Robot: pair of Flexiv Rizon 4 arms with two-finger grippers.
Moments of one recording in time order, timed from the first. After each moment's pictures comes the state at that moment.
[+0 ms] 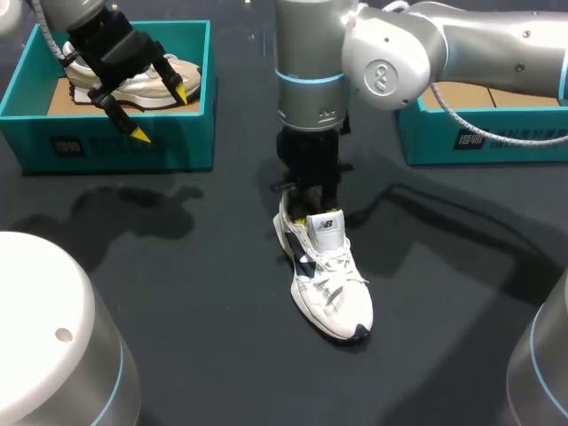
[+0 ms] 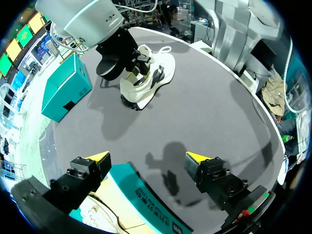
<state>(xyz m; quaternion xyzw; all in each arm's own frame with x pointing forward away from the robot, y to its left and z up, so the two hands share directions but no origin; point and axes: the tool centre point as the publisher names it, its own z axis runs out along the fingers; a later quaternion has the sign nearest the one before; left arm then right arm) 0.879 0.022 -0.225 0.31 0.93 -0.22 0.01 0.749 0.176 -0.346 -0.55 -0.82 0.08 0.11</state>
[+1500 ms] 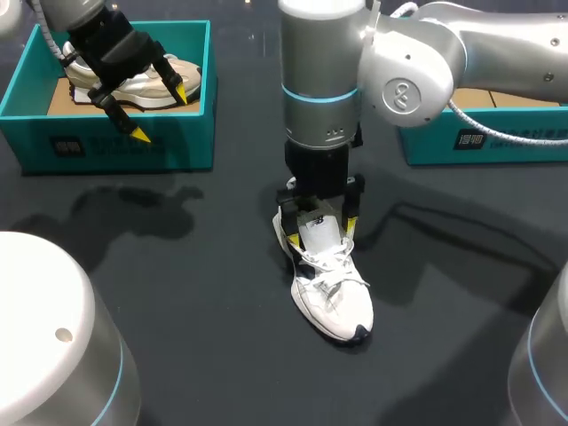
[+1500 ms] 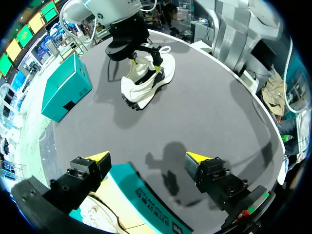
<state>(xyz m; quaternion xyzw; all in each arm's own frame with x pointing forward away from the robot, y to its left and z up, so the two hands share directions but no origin) 0.879 0.022 -0.225 0.31 0.93 -0.22 0.01 0.716 0.166 -0.329 -0.58 -0.81 0.06 0.06</state>
